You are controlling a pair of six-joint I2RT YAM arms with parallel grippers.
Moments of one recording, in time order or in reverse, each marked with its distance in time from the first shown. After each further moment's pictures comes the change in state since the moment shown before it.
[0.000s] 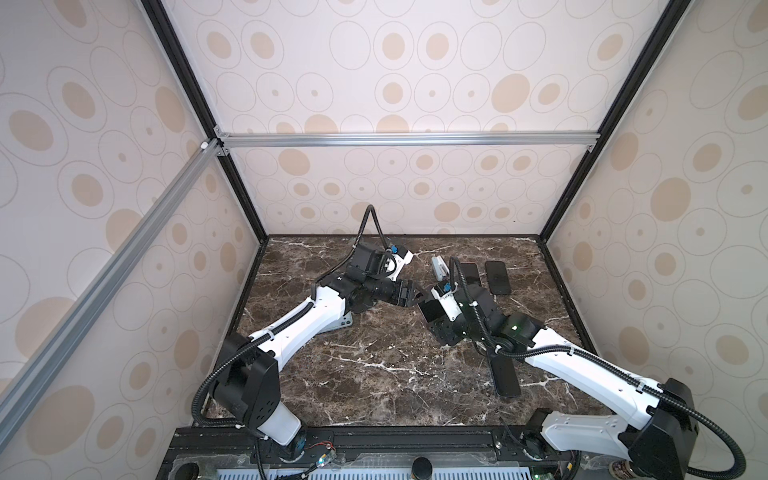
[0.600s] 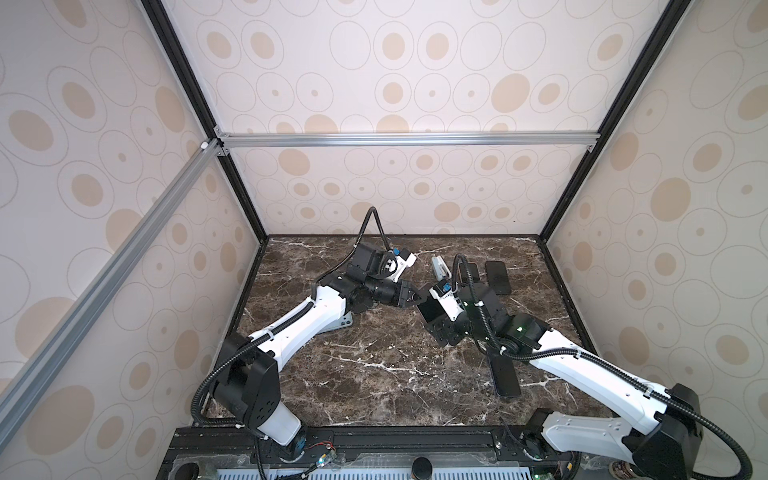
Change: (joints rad) left arm -0.002 -0.012 0.010 0.007 0.087 -0.090; right arm 0.000 -0.049 0.006 0.025 -0.038 -0.053
